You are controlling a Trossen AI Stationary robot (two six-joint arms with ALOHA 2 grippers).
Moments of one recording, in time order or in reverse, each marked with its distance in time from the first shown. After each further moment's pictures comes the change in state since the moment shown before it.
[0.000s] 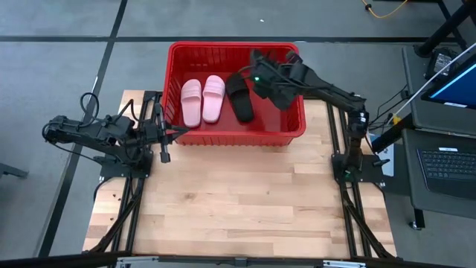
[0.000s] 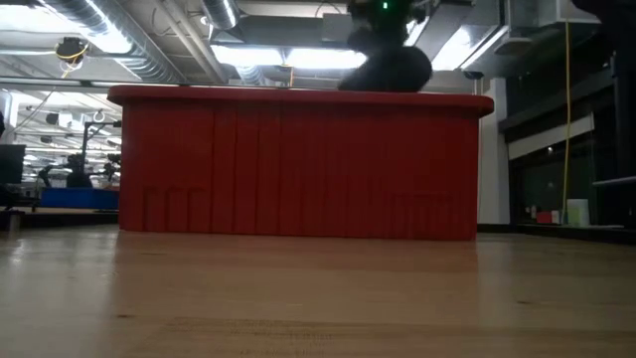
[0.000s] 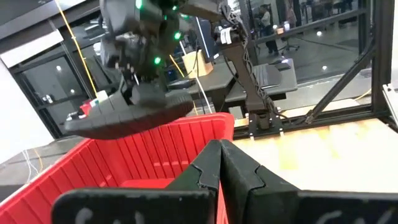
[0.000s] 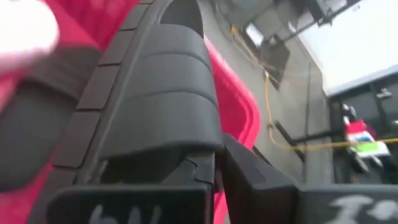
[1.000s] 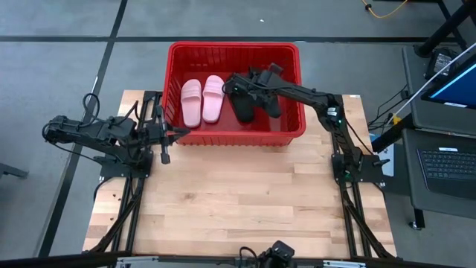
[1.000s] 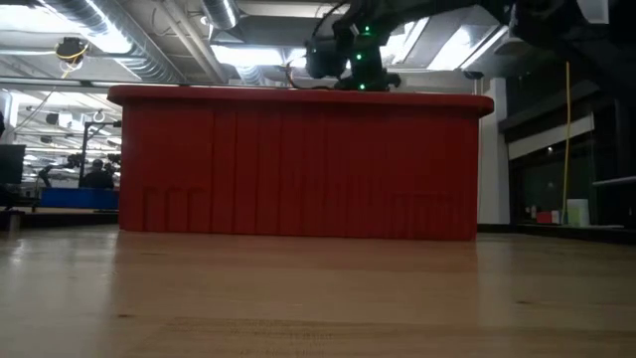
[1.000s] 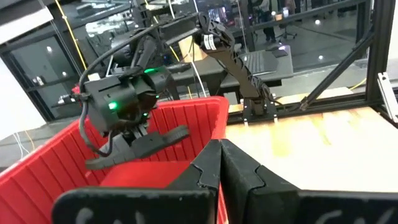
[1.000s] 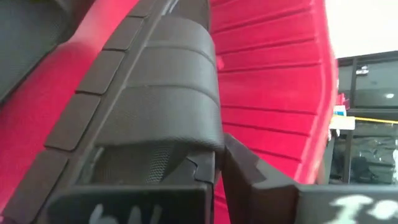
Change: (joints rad) left arm 0.000 0.000 0.000 -0.069 -0.001 -0.063; right arm -0.096 0.297 -0.008 -0.096 -0.012 0.031
